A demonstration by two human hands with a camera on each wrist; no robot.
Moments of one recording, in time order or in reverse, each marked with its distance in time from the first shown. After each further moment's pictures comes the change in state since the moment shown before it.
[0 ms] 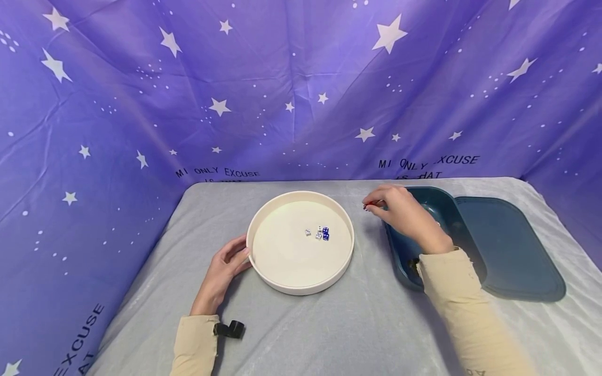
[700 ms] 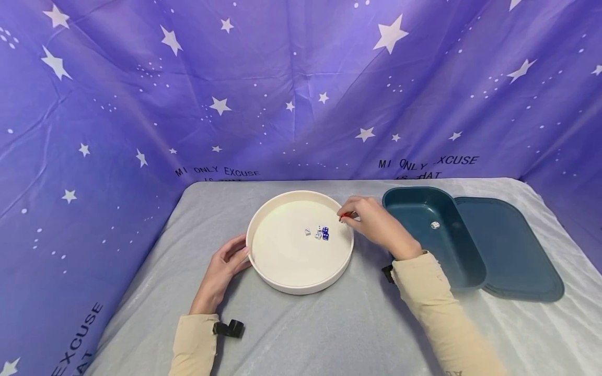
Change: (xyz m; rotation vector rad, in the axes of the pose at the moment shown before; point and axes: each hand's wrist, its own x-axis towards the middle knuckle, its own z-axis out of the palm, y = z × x) left_hand -0.009 0.022 0.008 -0.001 -0.022 -0.015; right_hand 0.011 -0.029 0.039 0.059 -0.053 -0.035
